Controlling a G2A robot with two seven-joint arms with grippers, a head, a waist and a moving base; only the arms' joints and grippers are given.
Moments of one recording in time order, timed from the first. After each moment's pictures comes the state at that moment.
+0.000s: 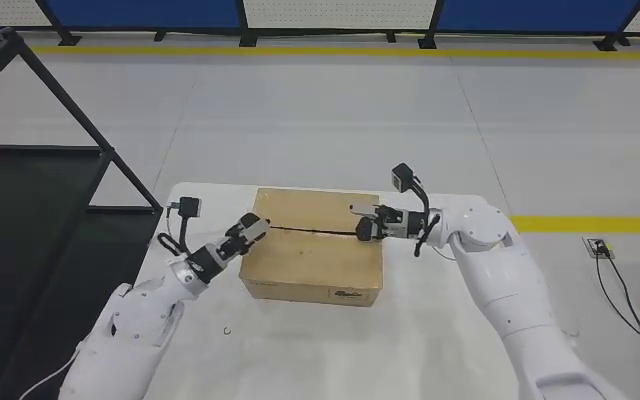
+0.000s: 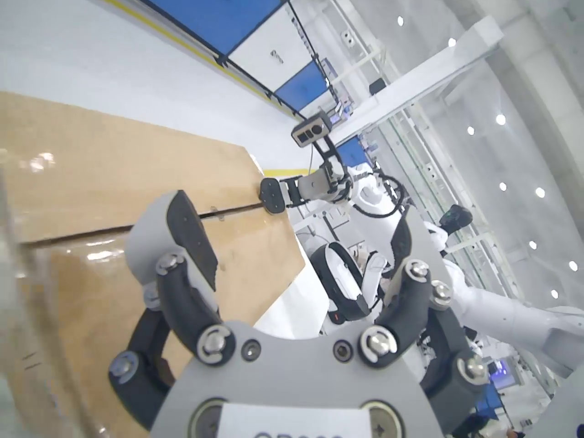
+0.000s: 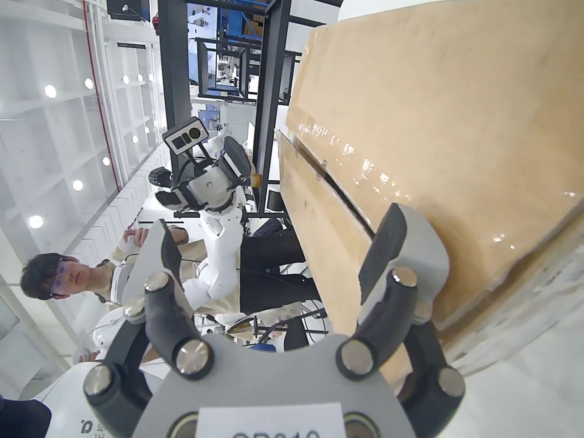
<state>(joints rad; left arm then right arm) 0.95 -1.05 -1.33 -1.50 -0.10 -0.44 -0.53 -0.38 -1.38 1.23 -0.74 0.15 -0.26 1.24</state>
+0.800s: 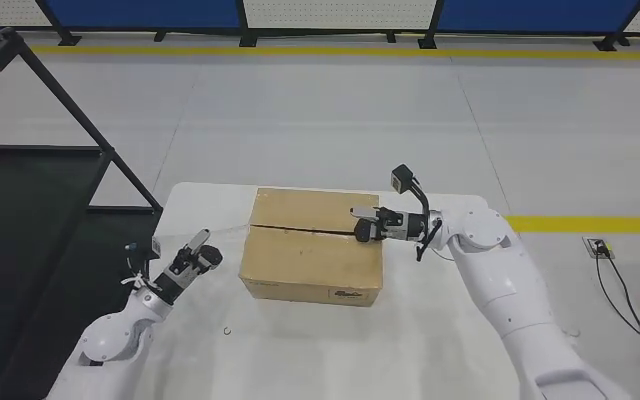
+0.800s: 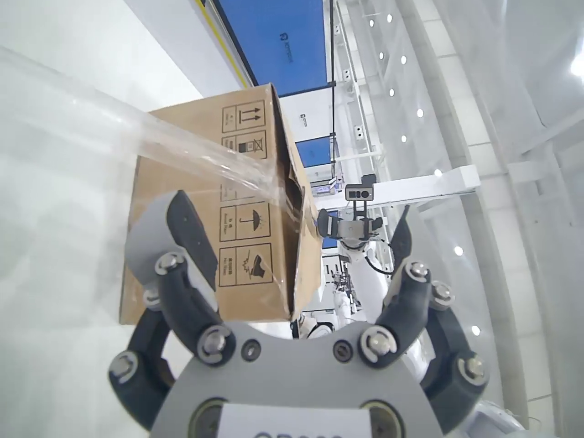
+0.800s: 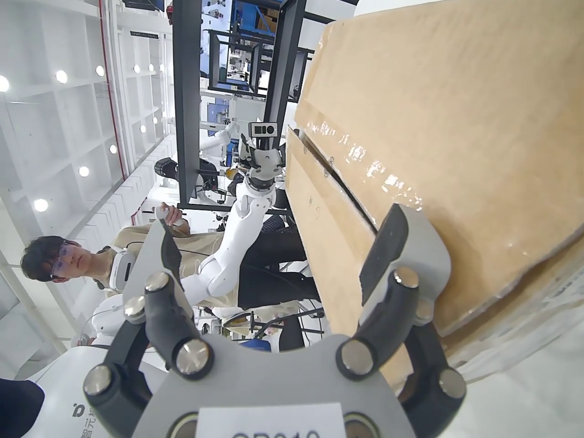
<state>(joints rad) 1.03 -1.05 -1.44 -1.23 -0.38 -0.37 -0.60 -0.35 -1.38 1.18 -0.68 0.22 -0.34 1.25</state>
